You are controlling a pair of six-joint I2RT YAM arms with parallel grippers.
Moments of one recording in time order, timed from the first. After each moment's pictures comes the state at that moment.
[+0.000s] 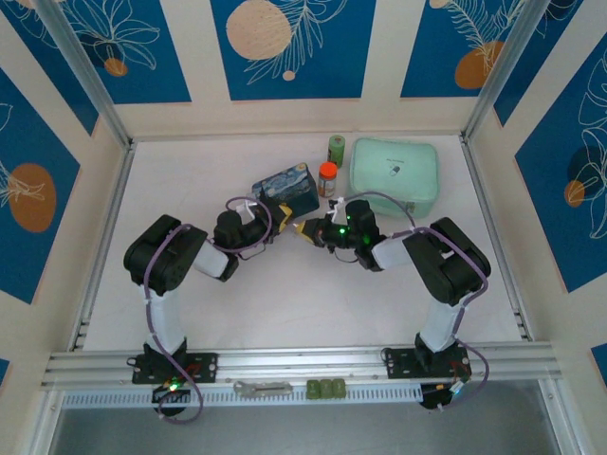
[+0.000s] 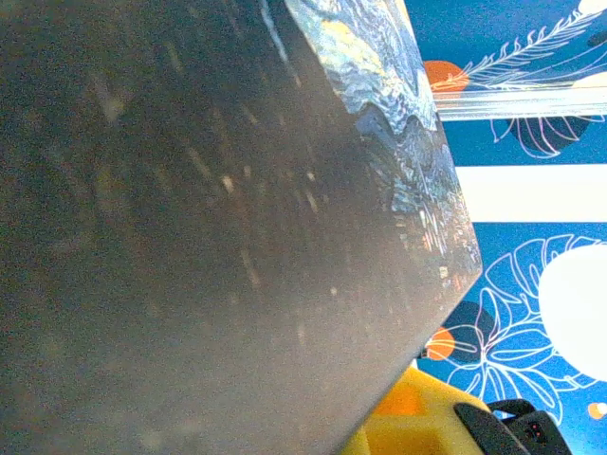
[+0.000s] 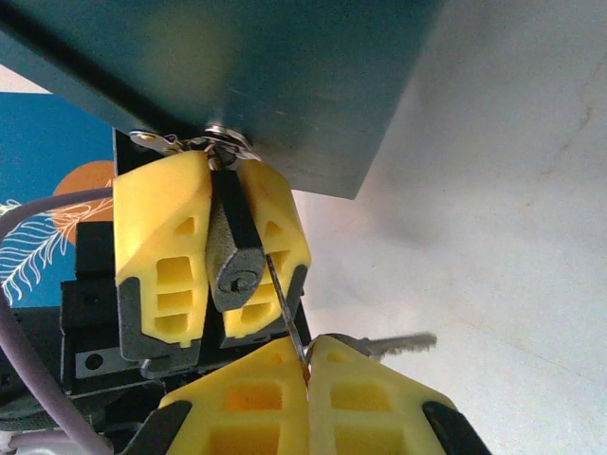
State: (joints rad) left arm -0.47 1.95 0.63 1.24 0.47 -1.47; right arm 0.52 1.80 0.68 0.74 -0.63 1.23
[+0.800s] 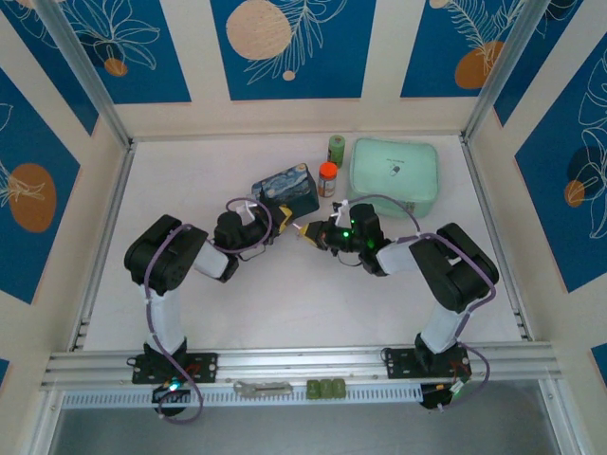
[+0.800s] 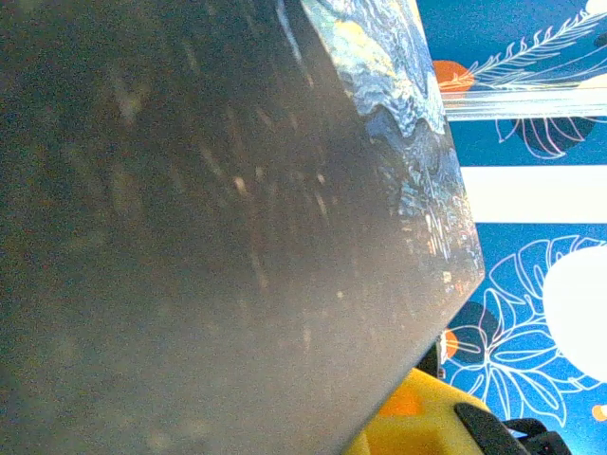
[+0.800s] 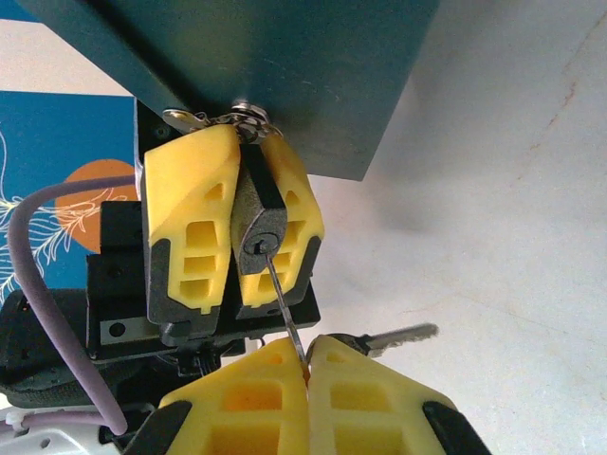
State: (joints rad) left arm -0.47 1.95 0.62 1.24 0.46 -1.47; right arm 0.52 1.74 0.63 0.75 -0.62 1.23
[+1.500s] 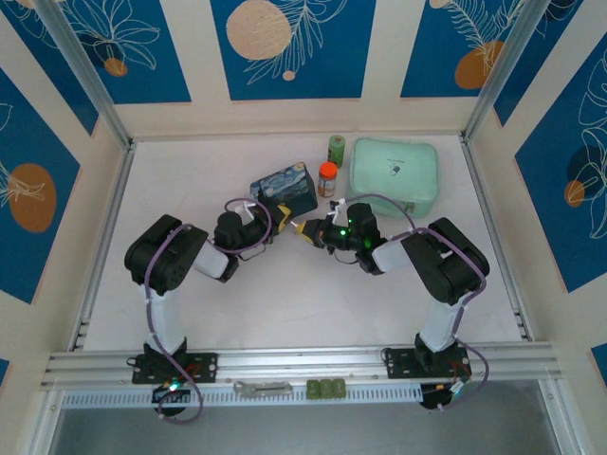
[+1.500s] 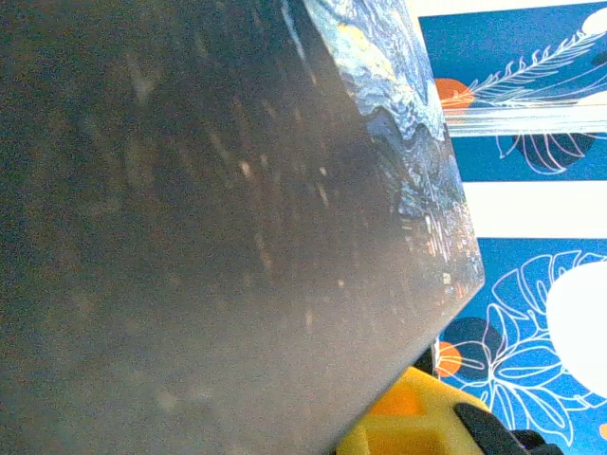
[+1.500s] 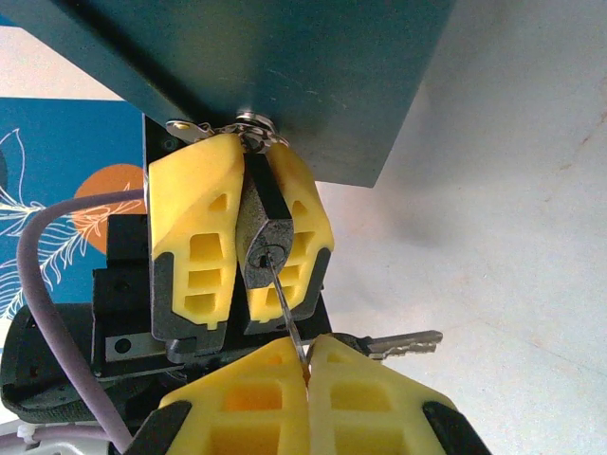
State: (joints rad) left arm -0.47 1.95 0.62 1.24 0.43 -1.47; right arm 0.52 1.81 0.66 0.83 -0.63 1.28
